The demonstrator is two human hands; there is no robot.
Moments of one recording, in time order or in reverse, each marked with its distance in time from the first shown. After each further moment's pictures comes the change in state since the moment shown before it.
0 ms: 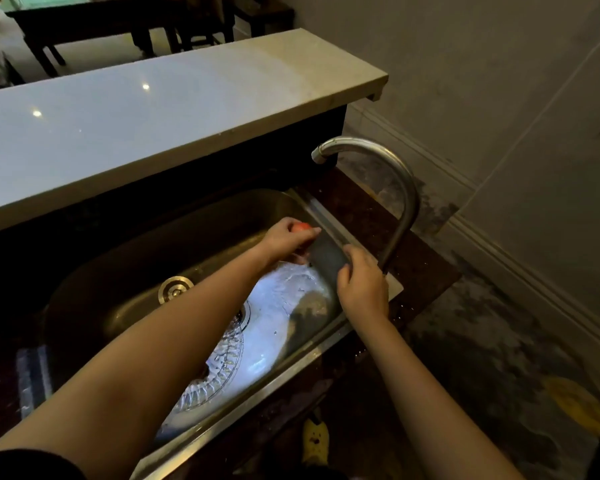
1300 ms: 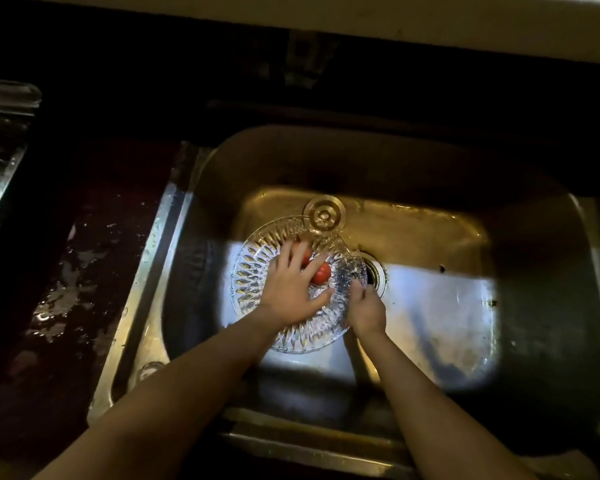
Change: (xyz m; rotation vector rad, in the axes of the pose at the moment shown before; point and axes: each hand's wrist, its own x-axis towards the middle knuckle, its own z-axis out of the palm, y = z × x) left_hand -0.048 -0.293 -0.121 0.885 0.560 -0.221; right_hand -0.007 -0.007 0.302 -0.055 -0.746 0.113
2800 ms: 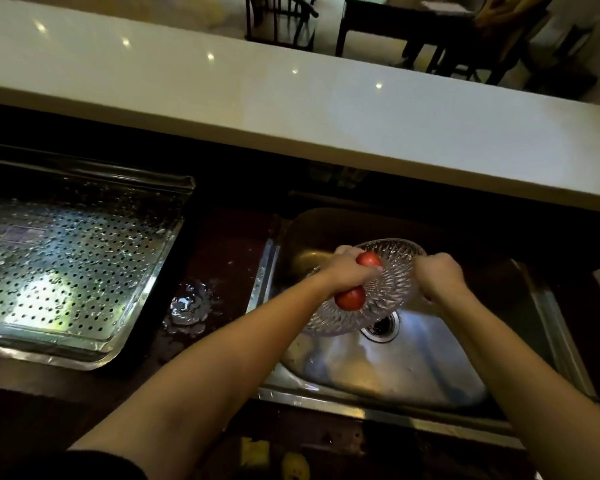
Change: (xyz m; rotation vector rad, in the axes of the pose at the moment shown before) left_hand -0.036 0.024 -0.202 -0.723 -0.154 -0.082; right_hand -0.150 -0.178 -0.117 -0.094 0.268 -0.092
